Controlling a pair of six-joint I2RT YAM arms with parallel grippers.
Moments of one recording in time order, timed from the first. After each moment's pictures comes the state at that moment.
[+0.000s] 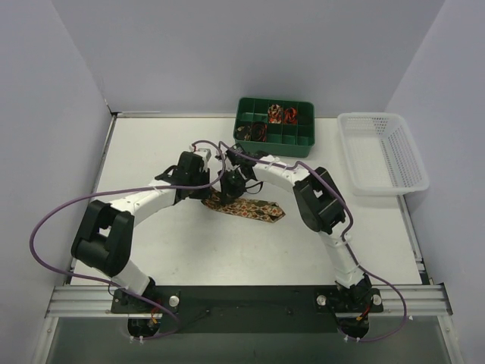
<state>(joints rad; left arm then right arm) -0.44 1.59 0.95 -0.23 0.02 -0.32 0.71 2.27 1.72 -0.55 -0.38 0.31</state>
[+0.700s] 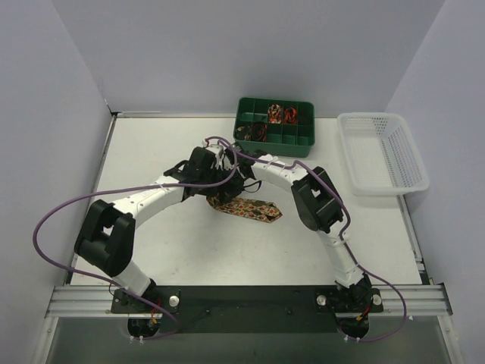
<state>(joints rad) -0.54 1.60 1.08 -0.34 -0.07 -0.29 0.71 2.30 1.77 -0.56 -0.41 0.32</state>
